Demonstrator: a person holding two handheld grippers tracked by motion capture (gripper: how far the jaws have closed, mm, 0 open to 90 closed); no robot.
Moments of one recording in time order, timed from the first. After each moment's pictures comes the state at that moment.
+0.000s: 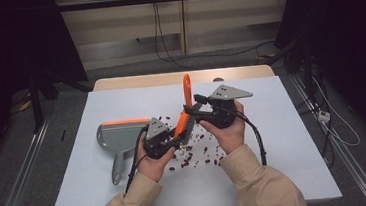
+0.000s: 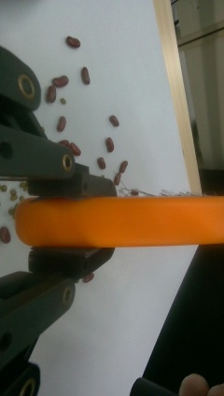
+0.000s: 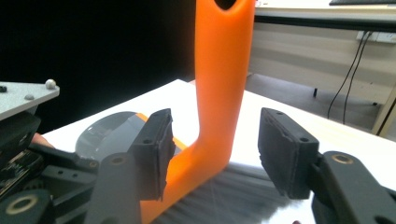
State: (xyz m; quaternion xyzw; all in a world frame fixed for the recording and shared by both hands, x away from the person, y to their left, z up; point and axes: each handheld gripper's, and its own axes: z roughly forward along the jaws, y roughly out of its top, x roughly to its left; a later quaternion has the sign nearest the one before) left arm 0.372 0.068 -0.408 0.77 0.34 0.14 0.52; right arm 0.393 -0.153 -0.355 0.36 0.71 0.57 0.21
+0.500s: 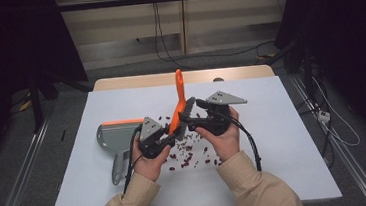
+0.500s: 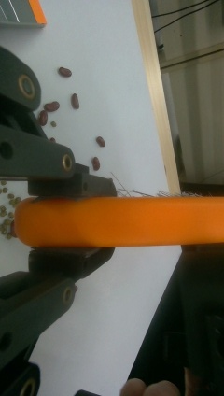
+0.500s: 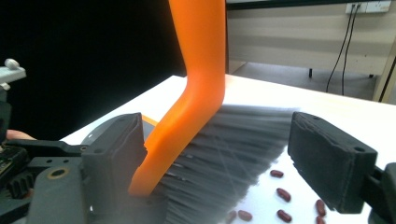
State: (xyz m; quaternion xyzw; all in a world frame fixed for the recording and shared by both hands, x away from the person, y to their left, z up) left arm 0.370 0.077 -0.403 0.75 0.35 0.17 0.54; right arm 0.387 -0.137 -0.369 0.42 0.68 0.57 0.19
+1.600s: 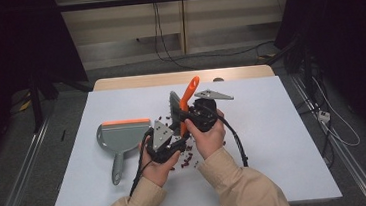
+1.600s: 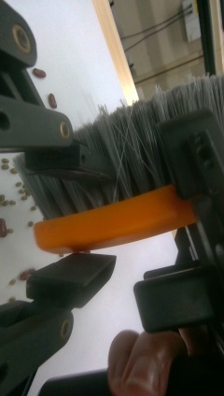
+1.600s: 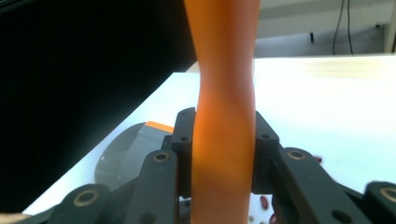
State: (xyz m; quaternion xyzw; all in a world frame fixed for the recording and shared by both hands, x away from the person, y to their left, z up) left arm 0.356 0.058 -0.404 0.75 0.31 0.22 0.54; right arm 0.400 -0.107 -0.368 0.50 0.65 0.56 0.13
